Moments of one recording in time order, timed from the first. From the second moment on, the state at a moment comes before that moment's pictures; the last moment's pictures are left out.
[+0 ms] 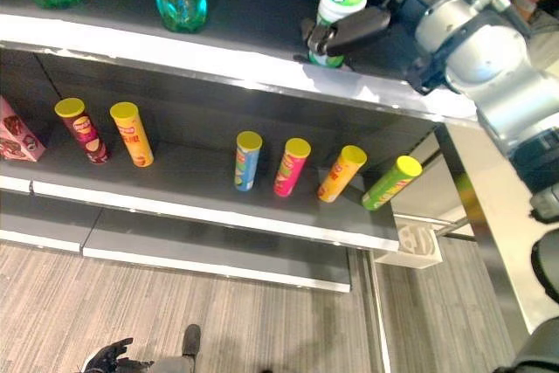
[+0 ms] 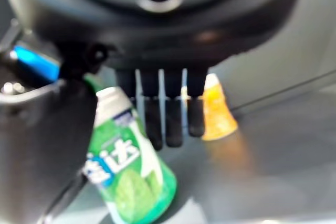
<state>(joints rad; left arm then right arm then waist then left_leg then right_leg) 0.11 0.34 -0.11 1.05 -0.20 -0.05 0.06 -1.40 -1.22 0.97 0.47 0.49 -0.13 0.07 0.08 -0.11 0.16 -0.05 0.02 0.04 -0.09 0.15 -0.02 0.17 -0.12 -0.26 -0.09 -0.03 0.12</state>
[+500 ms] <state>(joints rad) 0.12 0.33 -0.12 1.05 -0.19 -0.05 0.06 -1.40 -1.22 0.97 0.51 0.48 -0.12 0.08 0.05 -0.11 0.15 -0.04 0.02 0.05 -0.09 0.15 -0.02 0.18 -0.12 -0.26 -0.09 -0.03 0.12</state>
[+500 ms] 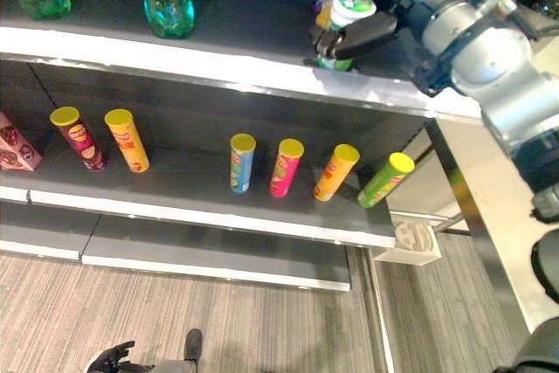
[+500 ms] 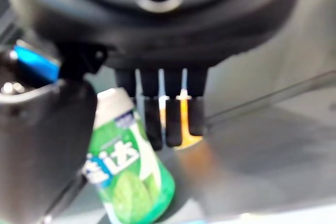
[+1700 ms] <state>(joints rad) 0.15 0.29 -0.06 1.04 -0.19 -0.04 0.08 -0.30 -1.18 -0.37 -0.02 0.44 -0.27 -0.27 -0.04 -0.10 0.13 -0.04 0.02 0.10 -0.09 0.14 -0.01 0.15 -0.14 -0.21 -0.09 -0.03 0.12</state>
